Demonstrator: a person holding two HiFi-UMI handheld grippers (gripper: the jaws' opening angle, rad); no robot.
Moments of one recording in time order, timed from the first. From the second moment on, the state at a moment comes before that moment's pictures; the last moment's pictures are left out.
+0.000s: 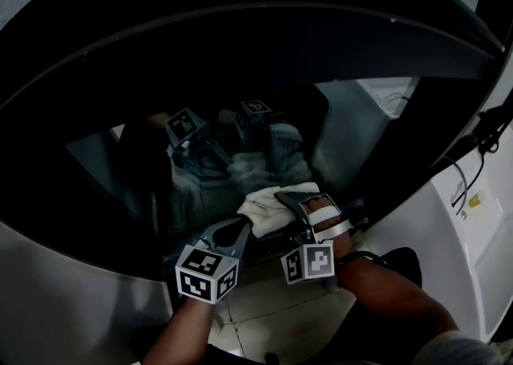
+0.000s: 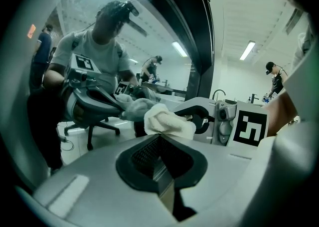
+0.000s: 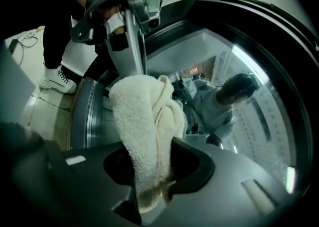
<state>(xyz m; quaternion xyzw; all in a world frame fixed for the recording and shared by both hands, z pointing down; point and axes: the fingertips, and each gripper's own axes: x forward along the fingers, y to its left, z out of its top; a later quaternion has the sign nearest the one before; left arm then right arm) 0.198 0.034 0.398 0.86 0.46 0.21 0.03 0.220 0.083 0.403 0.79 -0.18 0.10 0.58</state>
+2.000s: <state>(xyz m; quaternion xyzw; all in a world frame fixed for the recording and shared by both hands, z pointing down) 0.181 0.044 0.374 0.86 0.48 0.19 0.04 0.229 0.136 0.096 0.71 0.06 -0.13 0.69</state>
